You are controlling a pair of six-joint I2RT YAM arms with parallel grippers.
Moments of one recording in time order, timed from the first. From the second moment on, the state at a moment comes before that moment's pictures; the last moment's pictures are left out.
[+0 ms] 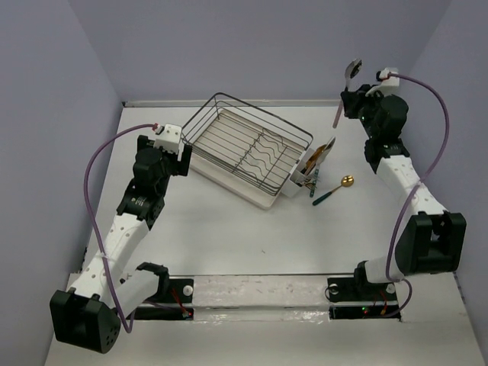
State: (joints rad) left arm -0.26 0.94 0.76 -0.05 -0.23 0.21; right arm 0.01 1.47 1.22 0.25 -0.13 0.23
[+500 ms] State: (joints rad) left arm -0.26 0.93 0.76 -0.07 -0.22 0.21; right arm 0.10 1.46 0.94 0.68 -0.40 0.22
